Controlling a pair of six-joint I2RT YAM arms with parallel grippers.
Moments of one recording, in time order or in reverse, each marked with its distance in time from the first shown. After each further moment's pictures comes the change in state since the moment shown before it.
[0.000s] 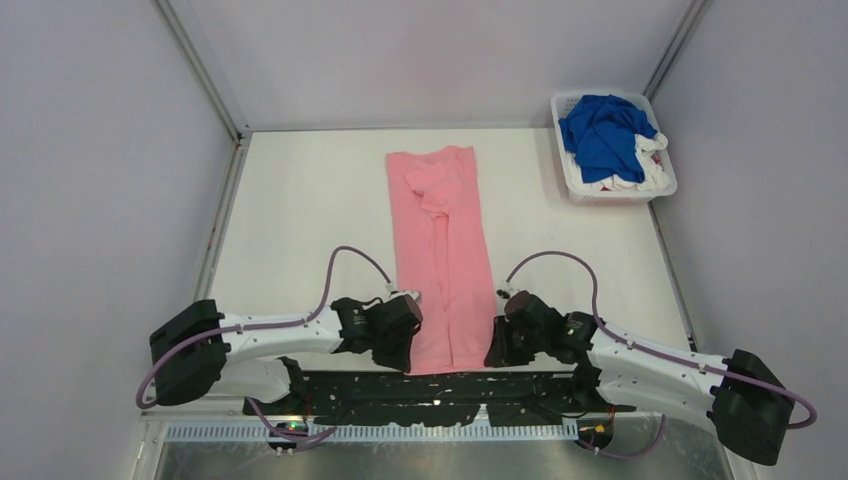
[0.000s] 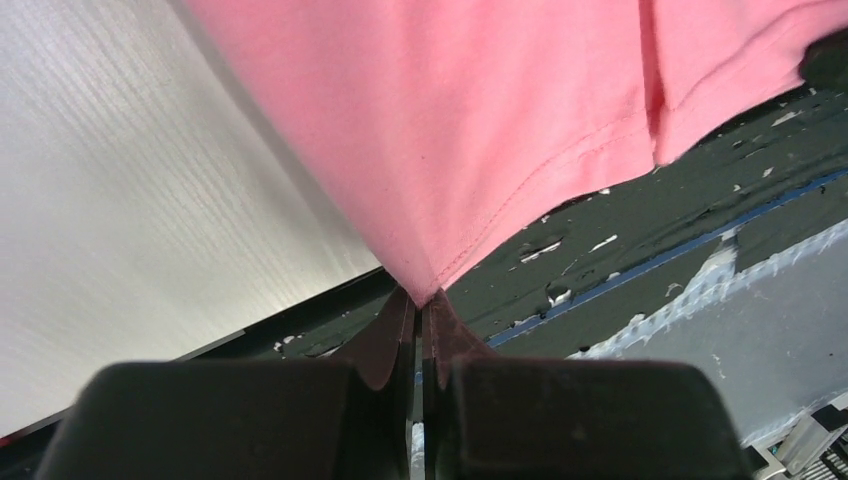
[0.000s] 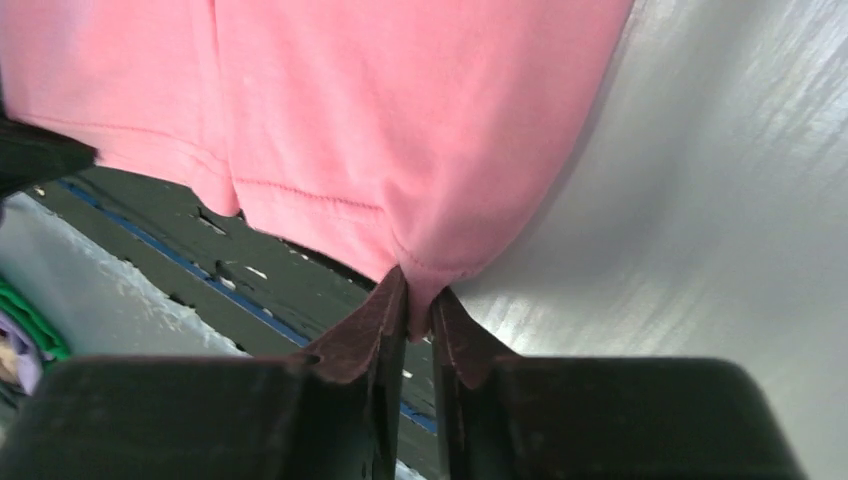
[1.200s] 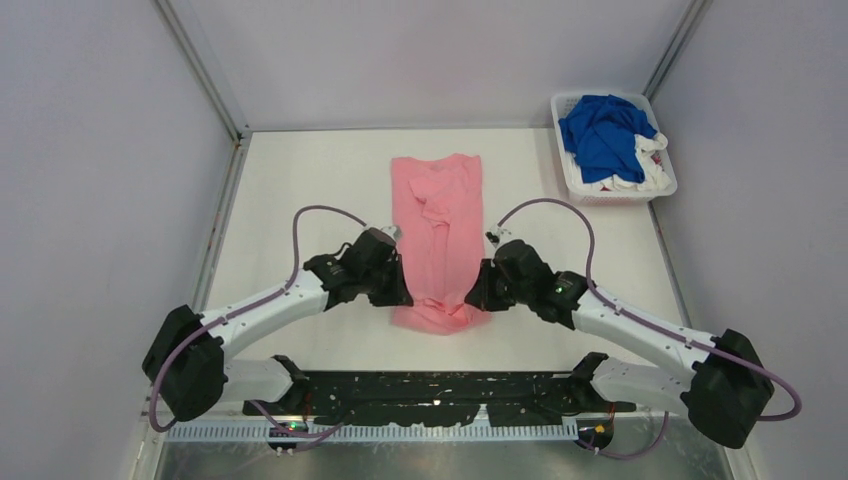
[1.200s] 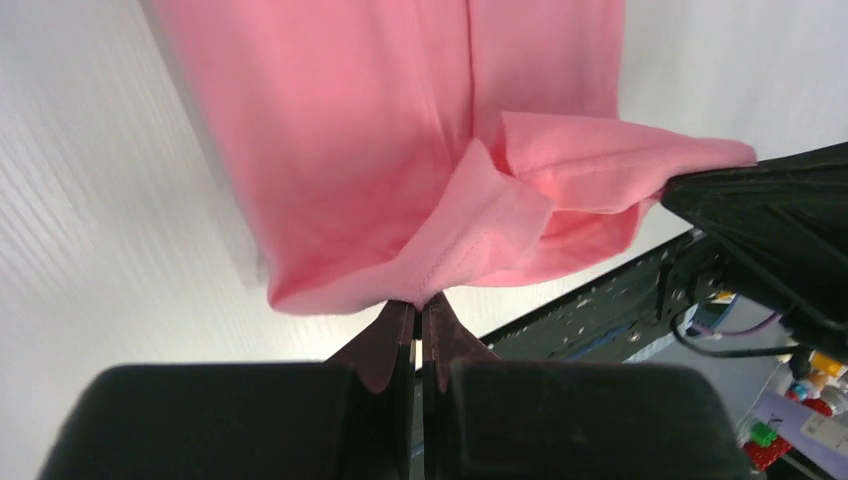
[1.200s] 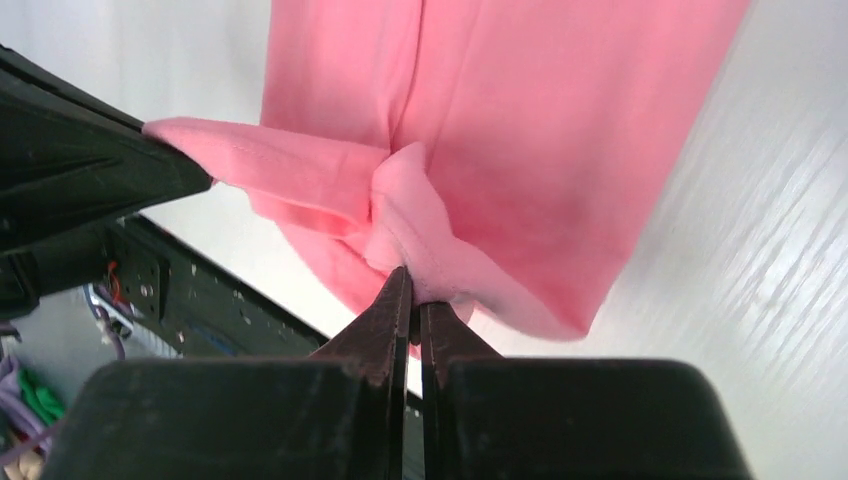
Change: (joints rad) left arm 0.373 -0.052 0.114 0.056 0.082 0.152; right arm -0.119 0.167 0.302 0.069 0.119 -0.136
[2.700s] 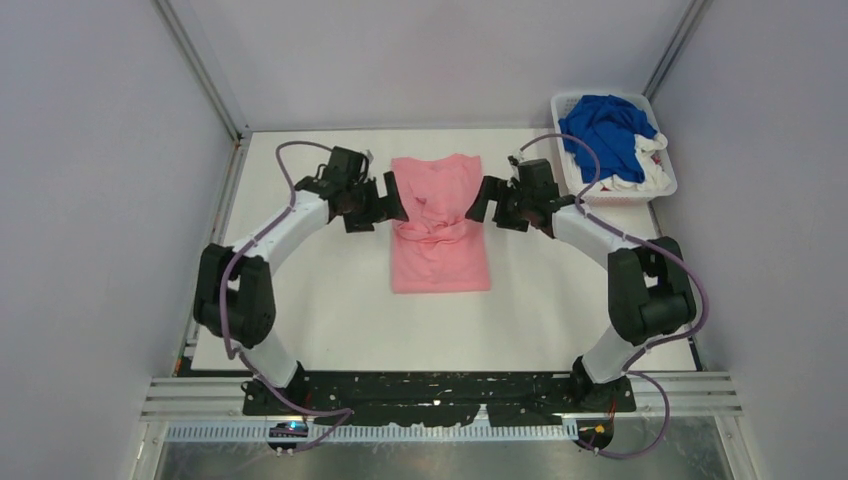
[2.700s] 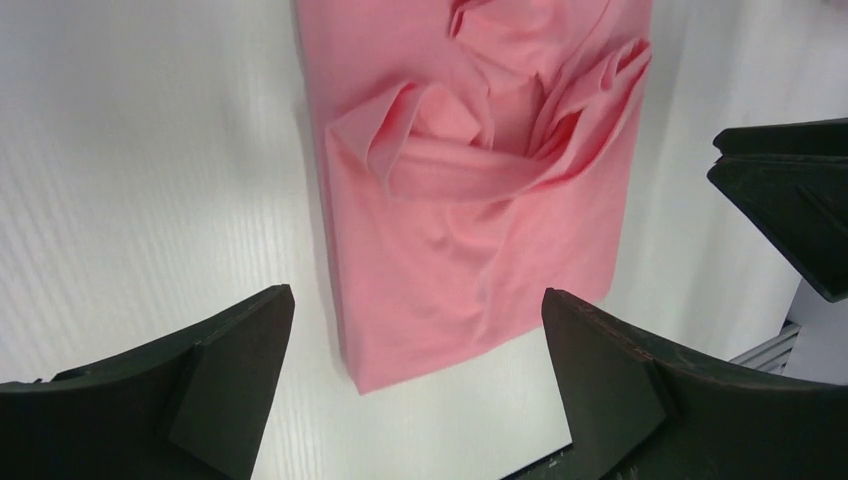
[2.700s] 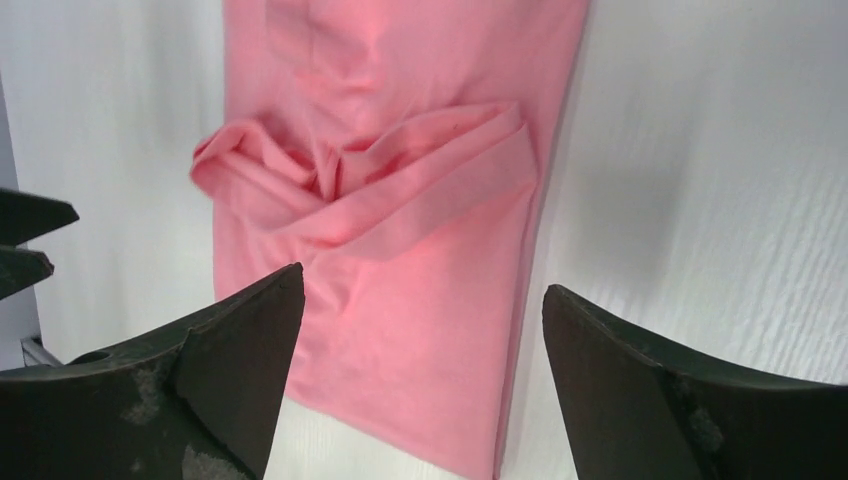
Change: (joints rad) left arm 0.439 0.509 0.605 -0.095 0.119 0.229; right arm -0.509 0.663 0.488 0.194 -0.207 -0.205
